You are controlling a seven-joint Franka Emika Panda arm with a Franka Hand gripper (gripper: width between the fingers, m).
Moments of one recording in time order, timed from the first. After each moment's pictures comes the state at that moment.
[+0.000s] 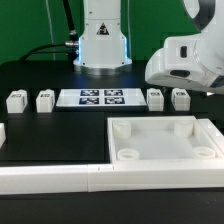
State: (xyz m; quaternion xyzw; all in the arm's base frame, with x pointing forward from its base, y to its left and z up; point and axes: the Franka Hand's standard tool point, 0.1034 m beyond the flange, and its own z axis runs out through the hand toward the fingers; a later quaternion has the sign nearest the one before) arm 0.401 0.157 0.033 0.91 -0.05 -0.40 0.06
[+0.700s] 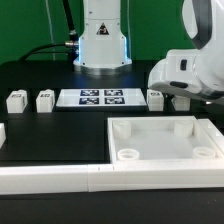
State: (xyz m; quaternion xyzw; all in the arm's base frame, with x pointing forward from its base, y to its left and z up) arm 0.376 0.168 0.009 0.90 -0.08 -0.42 0.07
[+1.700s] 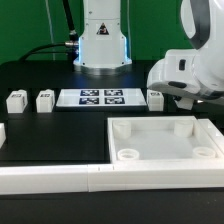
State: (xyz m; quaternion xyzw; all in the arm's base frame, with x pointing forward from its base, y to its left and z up) arm 0.380 0.164 0.013 0.90 -0.08 -0.42 0.07
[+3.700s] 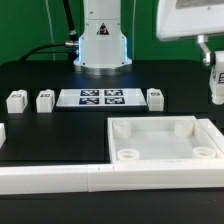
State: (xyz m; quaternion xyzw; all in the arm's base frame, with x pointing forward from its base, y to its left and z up) arm 0.561 0.154 0.143 0.97 -0.06 0.21 -0.05
